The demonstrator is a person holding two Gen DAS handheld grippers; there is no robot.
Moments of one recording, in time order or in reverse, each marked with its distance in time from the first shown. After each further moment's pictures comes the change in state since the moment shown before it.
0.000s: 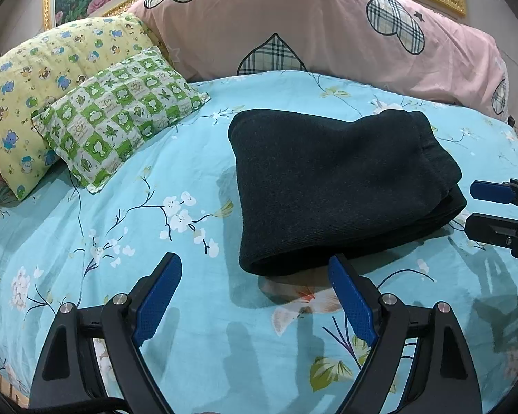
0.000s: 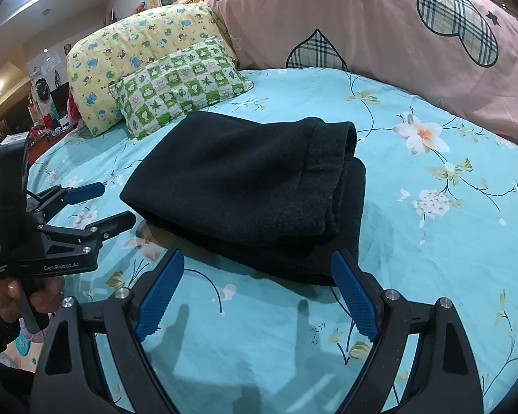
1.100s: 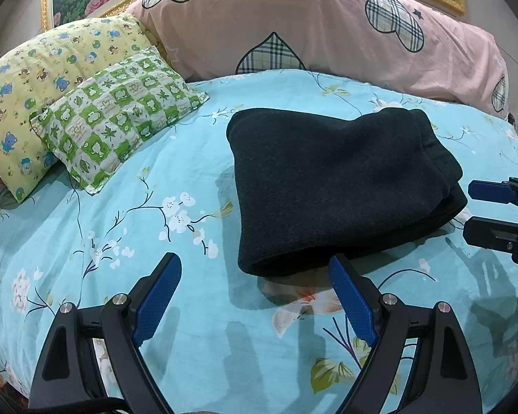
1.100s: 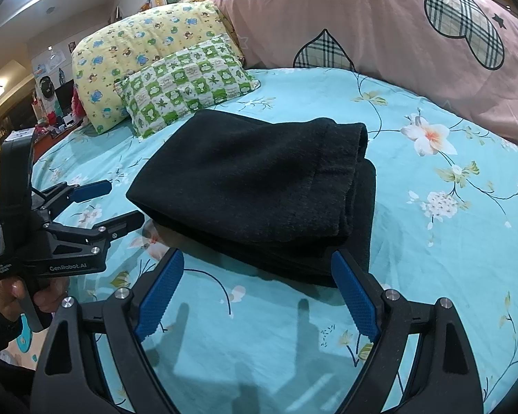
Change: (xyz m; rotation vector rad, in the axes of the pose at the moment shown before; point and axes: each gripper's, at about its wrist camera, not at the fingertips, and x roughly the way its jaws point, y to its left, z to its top) left arm 0.003 0.000 0.001 0.013 0.002 -0.001; right arm 0.002 0.008 -0.001 -0.013 -0.003 0.013
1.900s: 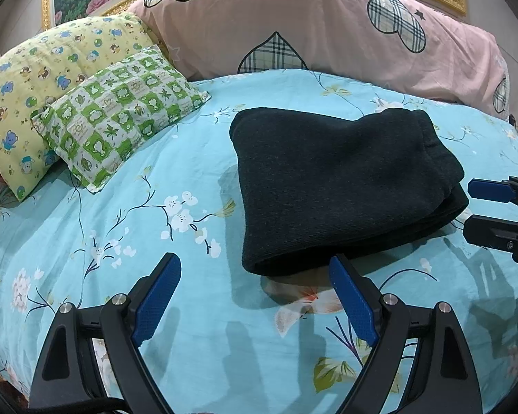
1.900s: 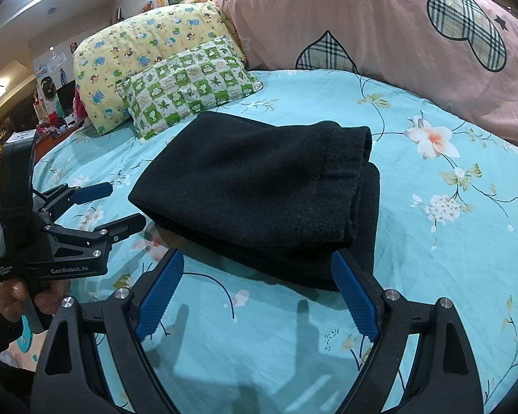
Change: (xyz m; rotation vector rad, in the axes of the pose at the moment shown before) left arm 0.000 0.002 -0.001 -0.003 0.000 0.002; right arm 0.000 0.003 0.001 -0.003 -0.005 0.004
